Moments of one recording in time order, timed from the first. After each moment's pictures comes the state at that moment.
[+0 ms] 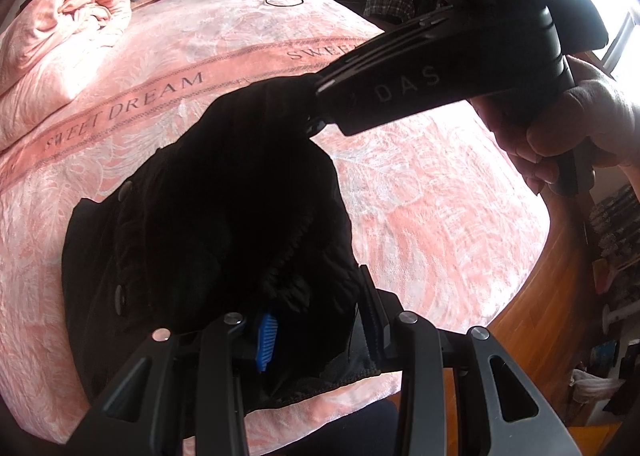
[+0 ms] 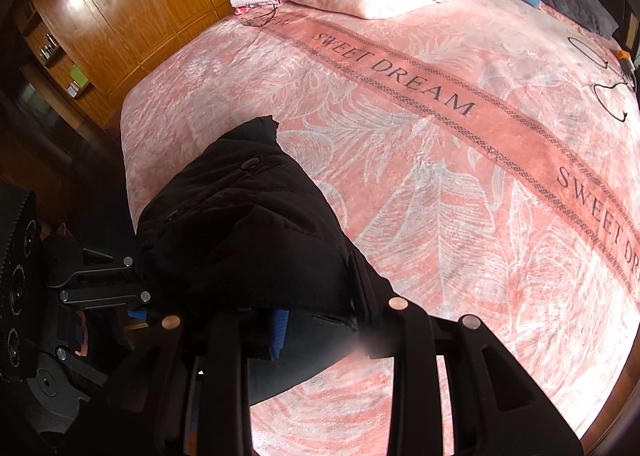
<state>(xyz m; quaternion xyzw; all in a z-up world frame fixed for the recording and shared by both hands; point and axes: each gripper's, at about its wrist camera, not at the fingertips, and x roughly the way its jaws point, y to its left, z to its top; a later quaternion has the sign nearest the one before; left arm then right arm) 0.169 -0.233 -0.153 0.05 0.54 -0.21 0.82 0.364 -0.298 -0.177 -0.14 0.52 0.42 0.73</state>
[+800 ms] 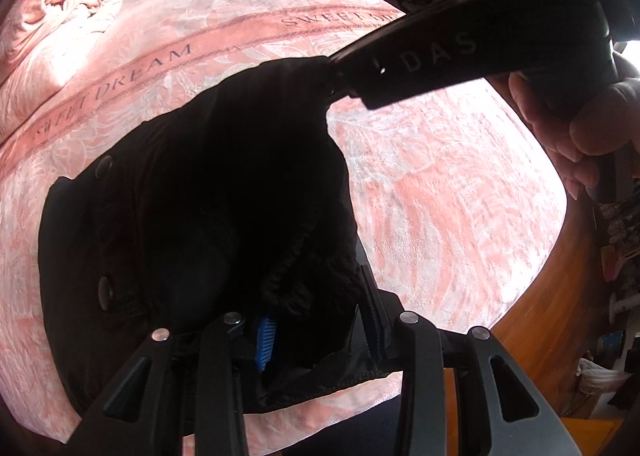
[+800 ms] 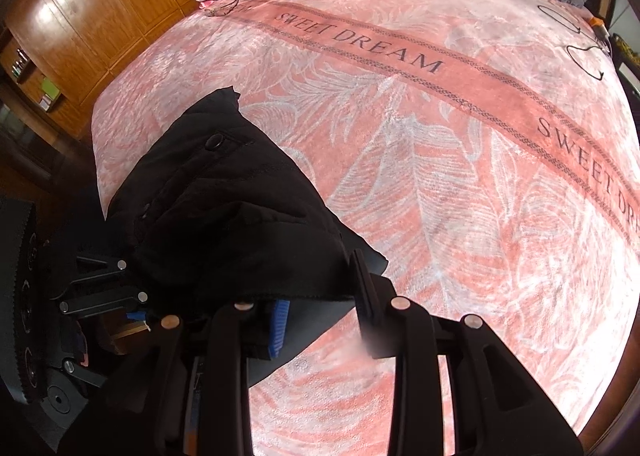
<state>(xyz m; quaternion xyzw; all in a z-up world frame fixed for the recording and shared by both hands) 0.175 -0.244 -0.195 0.07 0.56 -0.20 0.80 0.352 -0.321 -0.205 -0.12 0.54 0.35 0.75</state>
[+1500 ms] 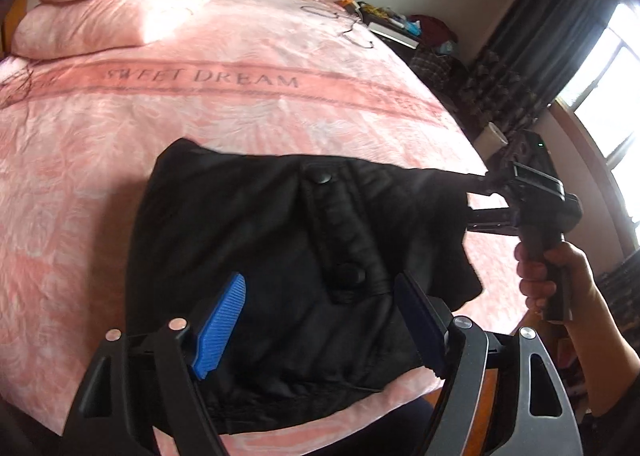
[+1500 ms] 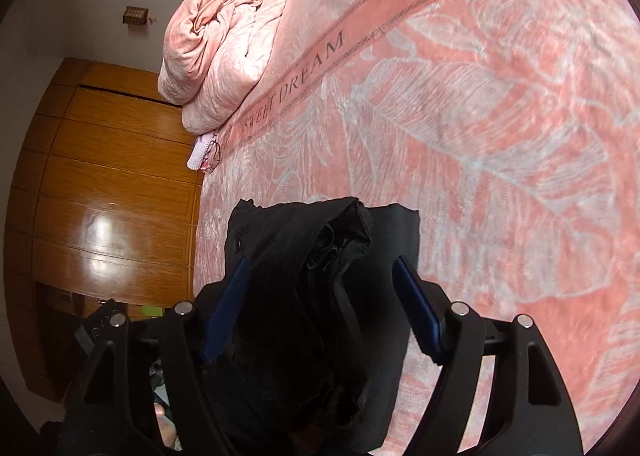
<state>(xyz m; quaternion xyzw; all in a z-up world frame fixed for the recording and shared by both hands) 0.187 -0.060 -0.176 -0.11 0.50 -0.16 0.84 0.364 -0.384 -0.276 0.34 0.56 0.31 0.69</state>
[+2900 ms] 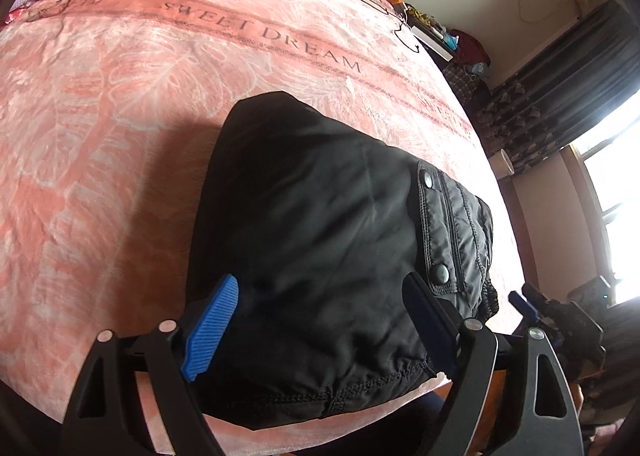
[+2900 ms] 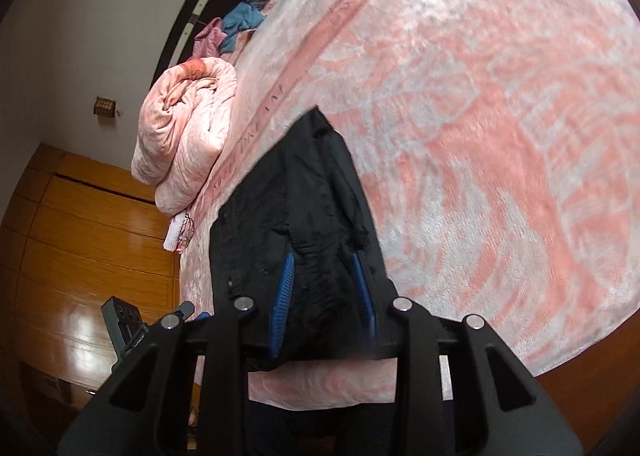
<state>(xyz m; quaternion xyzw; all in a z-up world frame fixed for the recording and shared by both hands) 0.179 0.010 -0.207 -0.20 0.53 -0.14 0.81 0.207 -0.389 -0.243 0.38 0.45 0.14 0.79</state>
